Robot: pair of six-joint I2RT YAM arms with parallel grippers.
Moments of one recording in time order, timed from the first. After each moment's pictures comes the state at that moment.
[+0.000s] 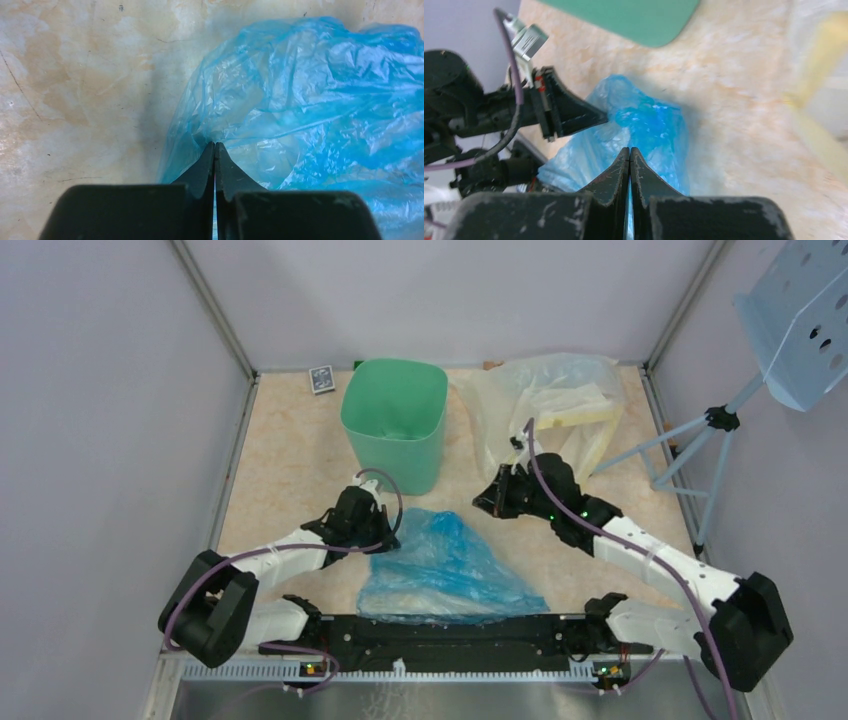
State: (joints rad) left arm -0.53 1.24 0.43 -0.05 0.19 -0.62; right arm 0.68 1.11 0.71 -0.10 -0.19 0.67
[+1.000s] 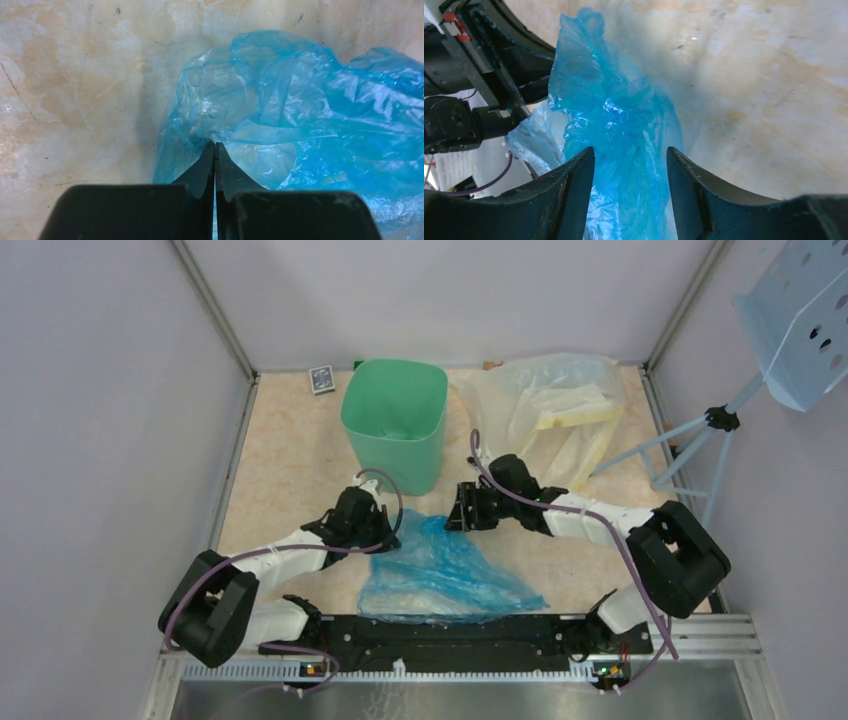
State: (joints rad) left arm -0.53 1.24 0.42 -0.03 0.19 -0.62; right arm 0.68 1.48 0.74 0.00 -0.42 0.59
